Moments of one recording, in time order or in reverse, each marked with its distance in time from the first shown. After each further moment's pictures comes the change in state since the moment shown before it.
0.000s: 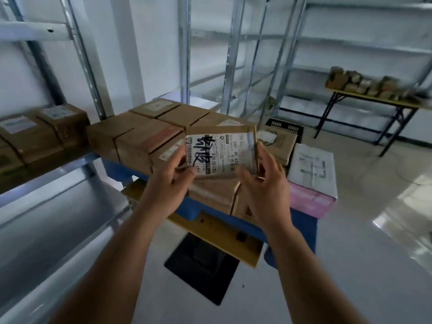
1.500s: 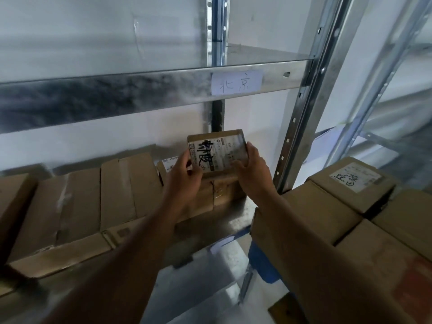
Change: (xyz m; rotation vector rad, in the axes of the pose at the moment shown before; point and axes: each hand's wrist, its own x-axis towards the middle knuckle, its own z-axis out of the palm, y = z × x) left_hand 0.241 -0.287 -0.391 0.207 0.647 -0.357; right_hand 0.228 -0.179 0.581 0.321 -0.718 -0.184
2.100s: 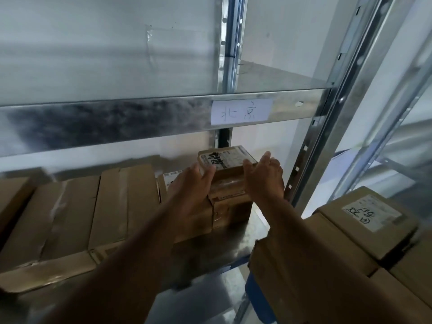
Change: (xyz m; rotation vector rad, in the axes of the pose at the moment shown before) left_hand 0.054 0.009 0.021 0.327 -0.064 -0.085; right_hand 0.061 0.003 -0.007 -0.451 0.087 0.175
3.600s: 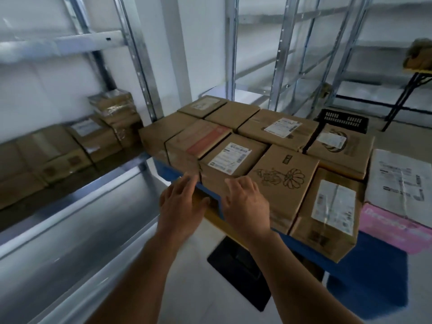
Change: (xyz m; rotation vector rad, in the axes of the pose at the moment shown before) left_hand -0.489 0.087 0.075 0.190 -0.223 0.475; right_hand -0.506 0.174 -0.204 -0.258 0.231 0.008
